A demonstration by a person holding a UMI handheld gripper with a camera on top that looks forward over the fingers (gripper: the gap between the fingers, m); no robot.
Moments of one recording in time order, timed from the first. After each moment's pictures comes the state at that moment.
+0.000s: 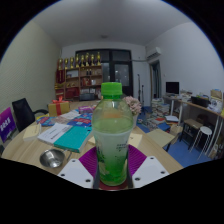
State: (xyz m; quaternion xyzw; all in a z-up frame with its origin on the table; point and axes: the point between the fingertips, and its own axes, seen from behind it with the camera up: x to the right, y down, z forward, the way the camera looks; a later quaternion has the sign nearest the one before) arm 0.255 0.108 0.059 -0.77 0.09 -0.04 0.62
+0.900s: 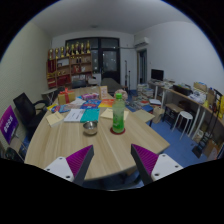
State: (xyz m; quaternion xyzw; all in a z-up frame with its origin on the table) arm 0.107 -0.163 0.137 -0.83 0.16 -0.08 0.53
